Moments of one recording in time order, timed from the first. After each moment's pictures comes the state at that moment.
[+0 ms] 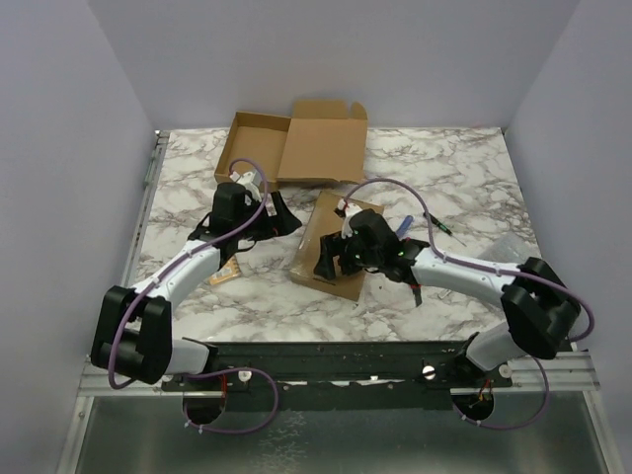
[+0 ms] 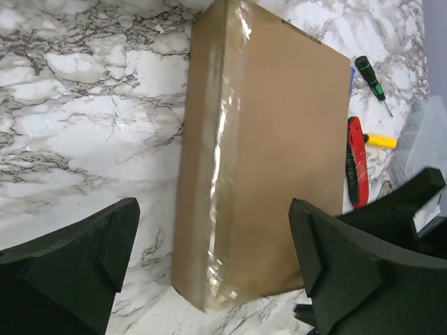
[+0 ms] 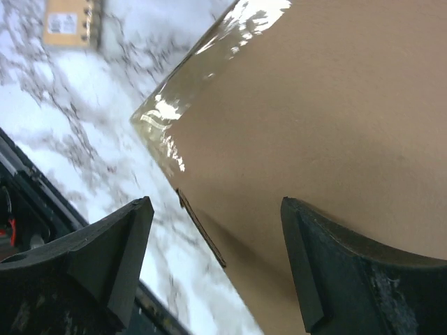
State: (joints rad) left arm -0.30 1.31 0.77 -0.01 0.36 -0.51; right arm 0.82 1.55 0.90 0.01 -0.12 0.44
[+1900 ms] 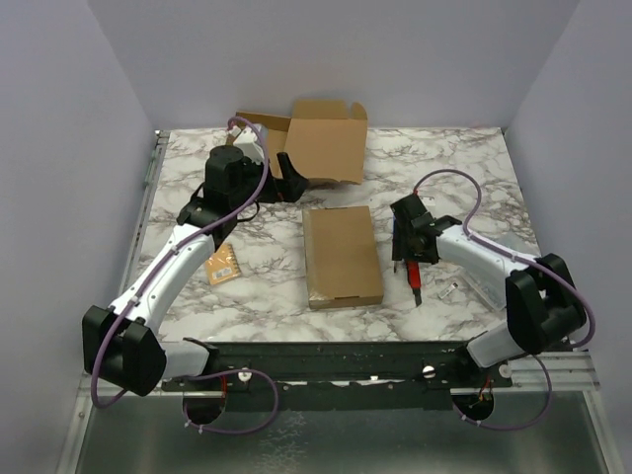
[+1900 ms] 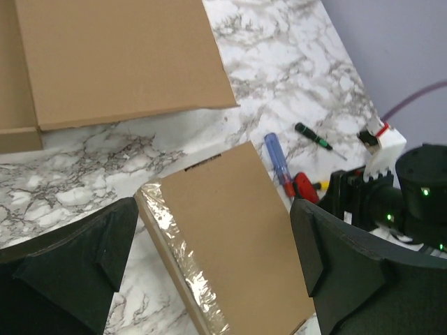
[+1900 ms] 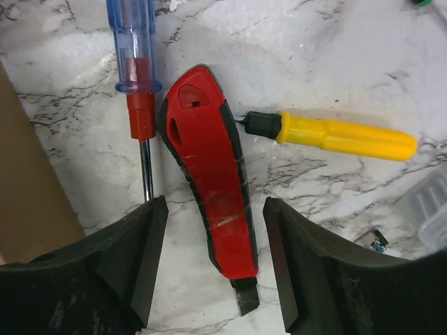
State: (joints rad) left arm -0.37 1.27 1.13 -0.15 0.25 -0.42; right arm 0.48 1.48 0.90 -0.56 0.37 0.50
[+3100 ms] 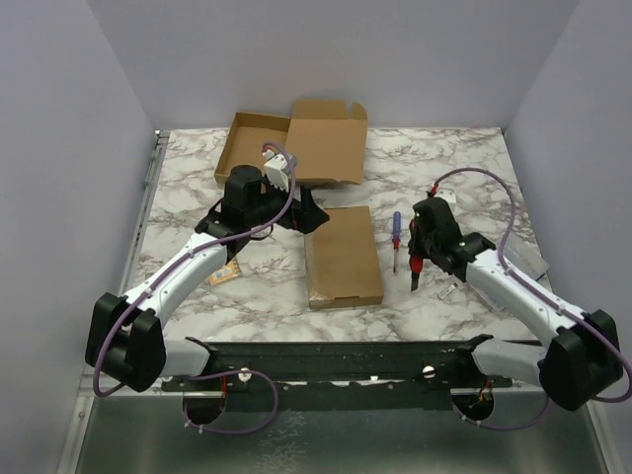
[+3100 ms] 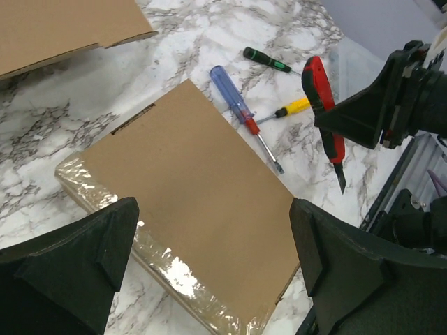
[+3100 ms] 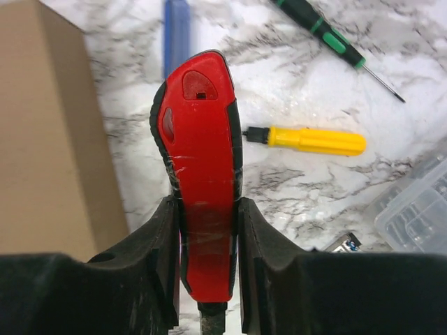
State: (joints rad) left arm -0.45 1.30 0.96 -0.02 0.47 -0.30; right arm 0.48 1.22 0.81 -0.49 0.40 0.46
